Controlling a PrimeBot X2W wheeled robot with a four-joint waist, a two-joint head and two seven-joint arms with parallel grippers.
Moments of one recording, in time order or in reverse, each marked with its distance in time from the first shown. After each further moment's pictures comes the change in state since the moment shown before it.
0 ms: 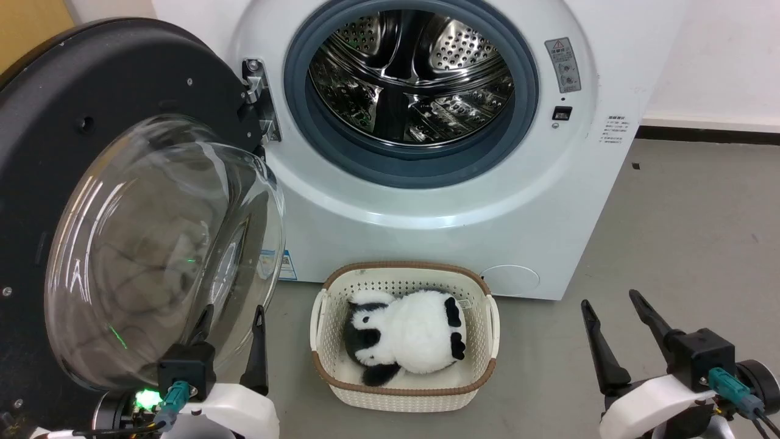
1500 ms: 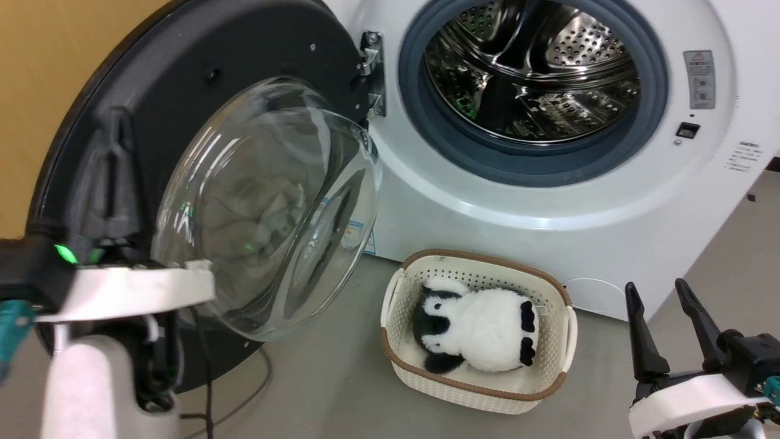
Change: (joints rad) left arm -0.308 0.011 0.105 -0.235 -0.130 -0.050 -0.096; right arm -0.001 0.000 -0.083 -0.005 0.088 0.000 -0.093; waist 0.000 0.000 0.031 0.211
